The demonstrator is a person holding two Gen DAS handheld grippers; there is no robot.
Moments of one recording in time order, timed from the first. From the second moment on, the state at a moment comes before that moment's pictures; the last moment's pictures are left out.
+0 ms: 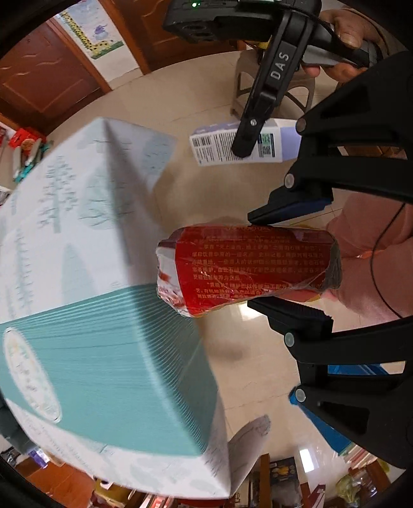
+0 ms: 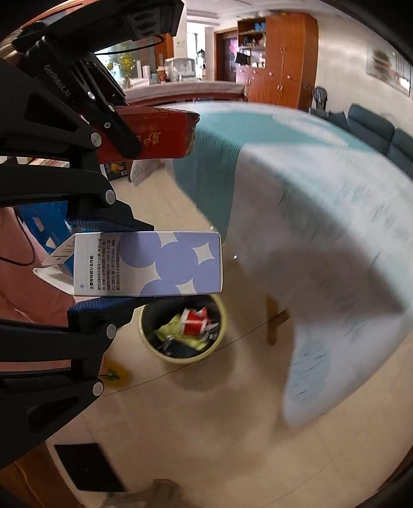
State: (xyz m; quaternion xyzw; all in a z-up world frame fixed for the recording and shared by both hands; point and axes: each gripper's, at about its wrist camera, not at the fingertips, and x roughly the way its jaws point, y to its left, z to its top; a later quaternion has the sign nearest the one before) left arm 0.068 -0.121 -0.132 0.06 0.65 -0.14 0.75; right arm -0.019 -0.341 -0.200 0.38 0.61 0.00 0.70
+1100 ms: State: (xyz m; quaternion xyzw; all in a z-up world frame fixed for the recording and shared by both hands) left arm 0.078 -0.120 -0.430 0.07 0.66 -0.18 0.73; right arm 0.025 -0.291 -0.498 0.36 0.66 -0.02 0.66
